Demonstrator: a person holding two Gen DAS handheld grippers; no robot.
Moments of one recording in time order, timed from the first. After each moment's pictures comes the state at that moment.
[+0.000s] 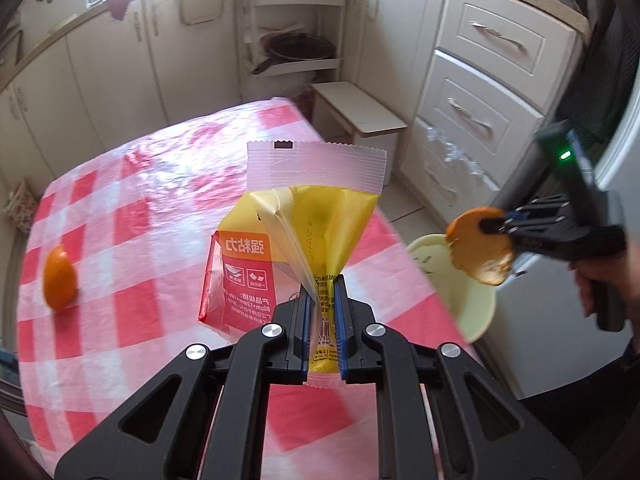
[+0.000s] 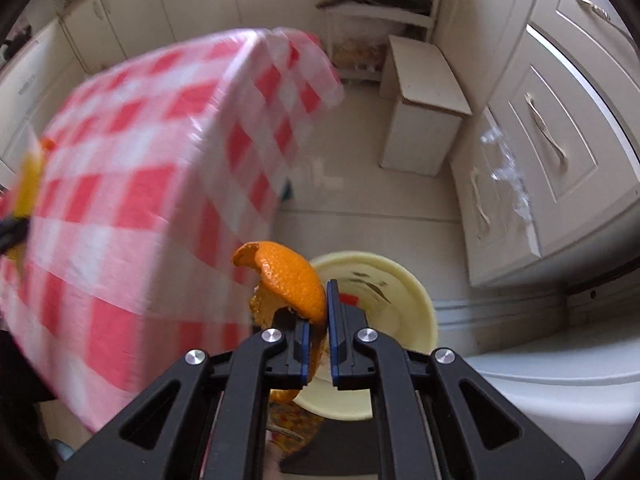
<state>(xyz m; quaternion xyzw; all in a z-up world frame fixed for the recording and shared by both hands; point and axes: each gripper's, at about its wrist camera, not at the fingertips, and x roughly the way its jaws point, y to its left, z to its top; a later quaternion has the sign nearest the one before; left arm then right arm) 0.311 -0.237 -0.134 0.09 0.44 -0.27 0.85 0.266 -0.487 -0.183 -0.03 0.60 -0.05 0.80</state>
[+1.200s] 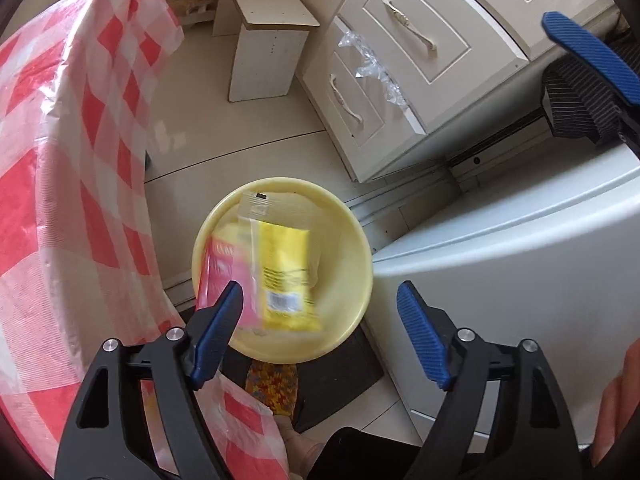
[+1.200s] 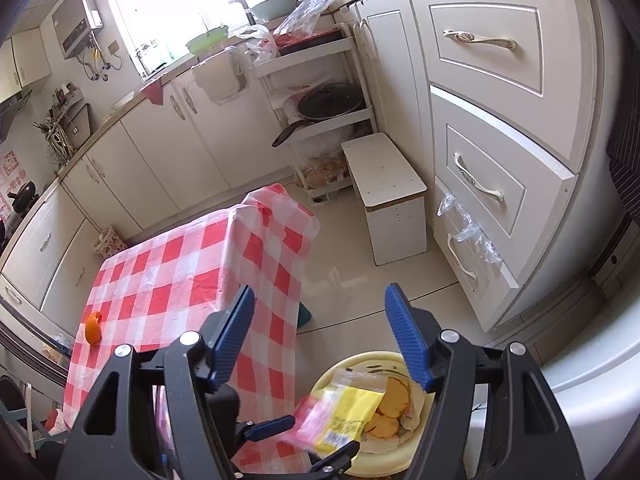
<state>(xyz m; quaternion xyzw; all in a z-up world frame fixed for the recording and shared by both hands) 0.320 -0.442 -0.229 0.01 0.62 -0.33 0.72 0.250 -0.545 -0.067 0.16 0.39 -0.07 0.90</state>
